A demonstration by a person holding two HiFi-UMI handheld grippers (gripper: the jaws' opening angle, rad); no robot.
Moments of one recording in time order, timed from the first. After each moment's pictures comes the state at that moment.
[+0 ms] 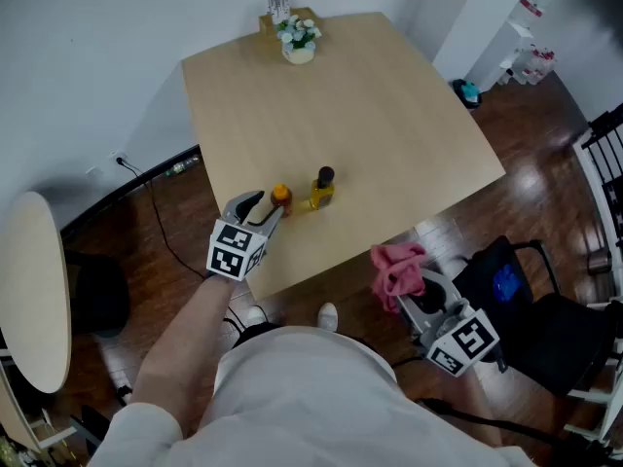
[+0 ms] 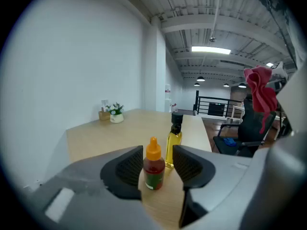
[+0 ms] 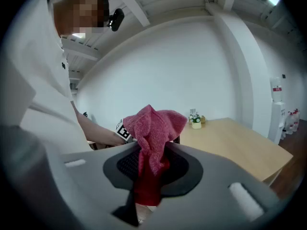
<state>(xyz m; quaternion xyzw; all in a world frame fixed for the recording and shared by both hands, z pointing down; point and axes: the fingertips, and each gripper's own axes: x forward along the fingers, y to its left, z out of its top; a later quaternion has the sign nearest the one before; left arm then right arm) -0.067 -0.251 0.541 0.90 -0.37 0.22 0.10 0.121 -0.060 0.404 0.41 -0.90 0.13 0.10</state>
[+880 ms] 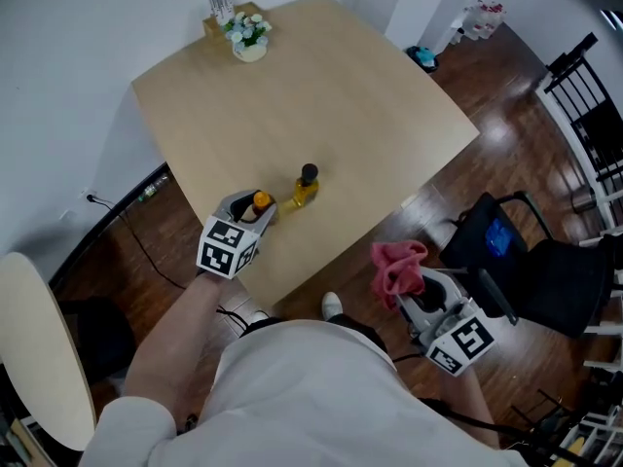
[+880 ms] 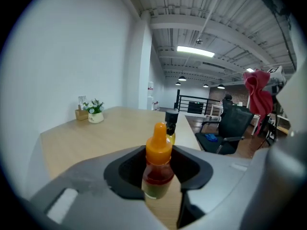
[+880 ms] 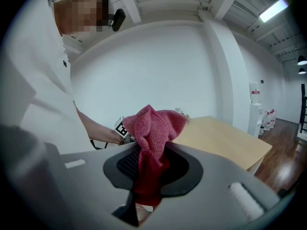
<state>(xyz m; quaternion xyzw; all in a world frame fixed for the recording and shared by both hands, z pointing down) -0.051 -0.270 0.546 0.93 -0.26 0.24 0.10 0.101 -0.051 0.408 0.50 -0.85 0.14 0.10</state>
